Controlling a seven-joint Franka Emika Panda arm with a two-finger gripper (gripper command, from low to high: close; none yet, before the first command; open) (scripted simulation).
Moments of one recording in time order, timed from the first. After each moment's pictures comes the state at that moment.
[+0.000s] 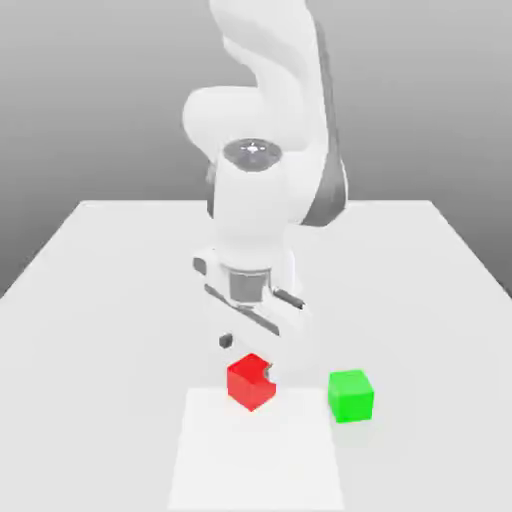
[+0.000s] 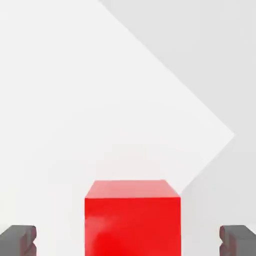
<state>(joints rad) -0.28 -0.01 0.22 -2.95 -0.15 2.93 1.67</state>
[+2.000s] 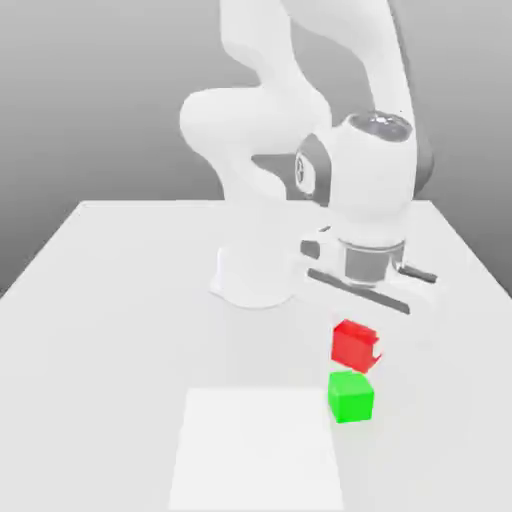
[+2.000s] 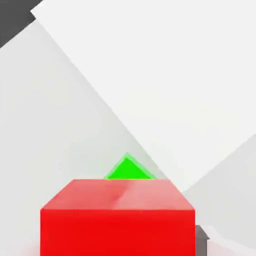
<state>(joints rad) 0.04 -0.04 0.34 -2.86 0.01 2.83 1.85</state>
